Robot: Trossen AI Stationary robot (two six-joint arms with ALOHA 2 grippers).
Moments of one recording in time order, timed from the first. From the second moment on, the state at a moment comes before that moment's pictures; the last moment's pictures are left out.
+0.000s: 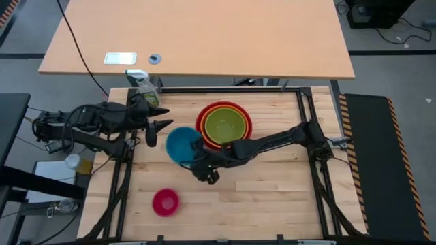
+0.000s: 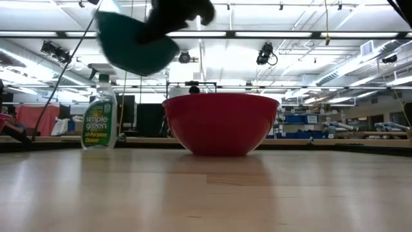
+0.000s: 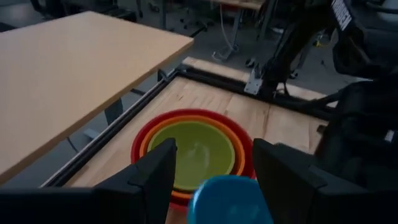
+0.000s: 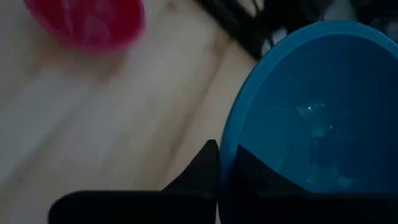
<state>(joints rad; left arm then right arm) -0.11 0.80 1.10 -0.63 -0.45 -0.27 0.20 2.09 1.88 -0.55 0.27 -0.56</state>
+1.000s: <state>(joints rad) -0.11 0.80 1.10 -0.54 -0.49 -0.26 -0.09 2.05 1.77 -1.01 0.12 -0.28</state>
